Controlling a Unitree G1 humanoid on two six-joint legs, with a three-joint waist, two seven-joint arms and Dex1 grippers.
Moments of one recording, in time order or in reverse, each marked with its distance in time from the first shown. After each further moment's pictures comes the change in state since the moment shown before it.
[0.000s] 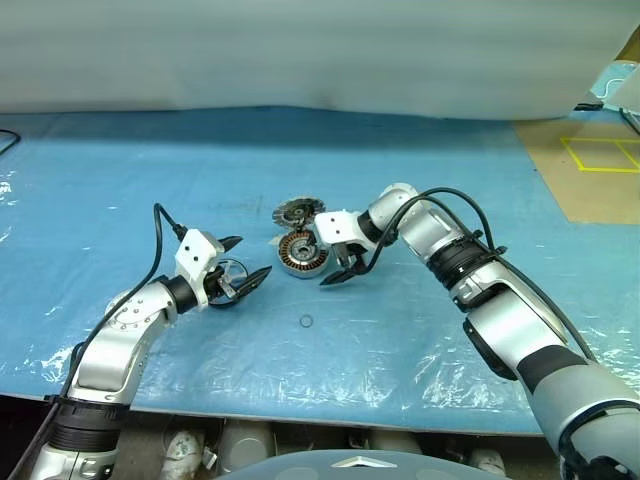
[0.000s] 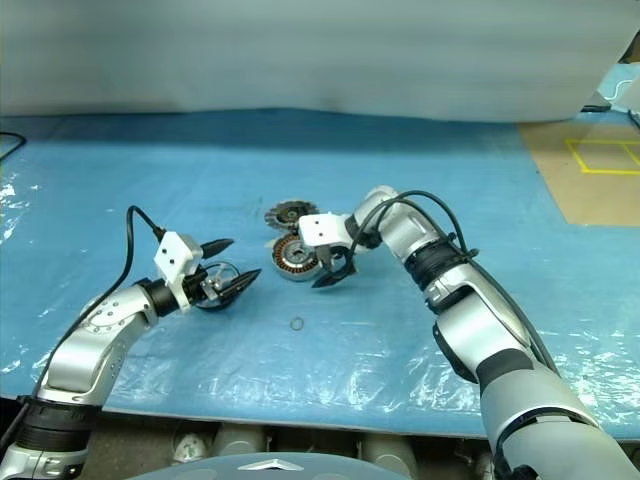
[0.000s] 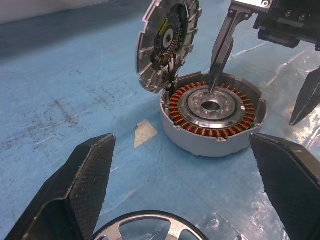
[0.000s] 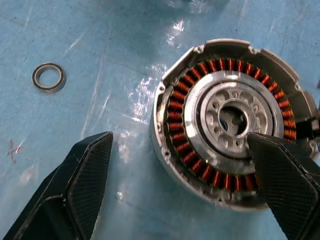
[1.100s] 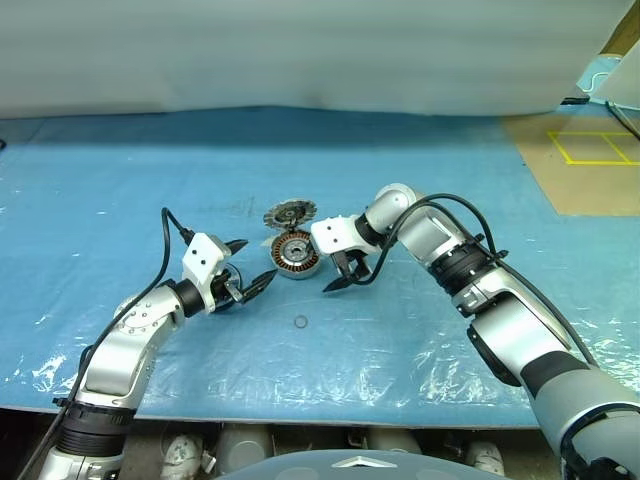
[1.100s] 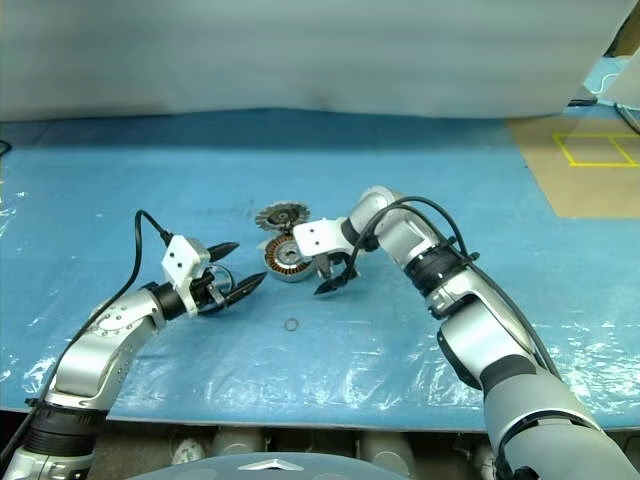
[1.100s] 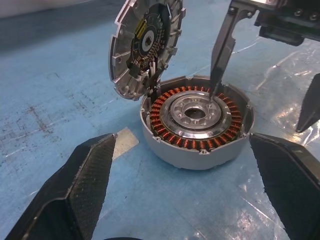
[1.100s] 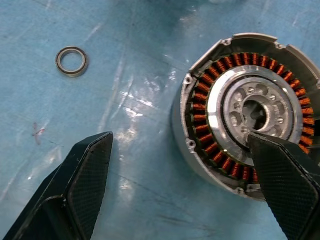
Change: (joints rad) left arm 0.015 -0.025 -0.023 -0.036 0.012 0.017 0.030; right arm 0.002 0.035 0.014 -0.096 -0.087 0.027 0.013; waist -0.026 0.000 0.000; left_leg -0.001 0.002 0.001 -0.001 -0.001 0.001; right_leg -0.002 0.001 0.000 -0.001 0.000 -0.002
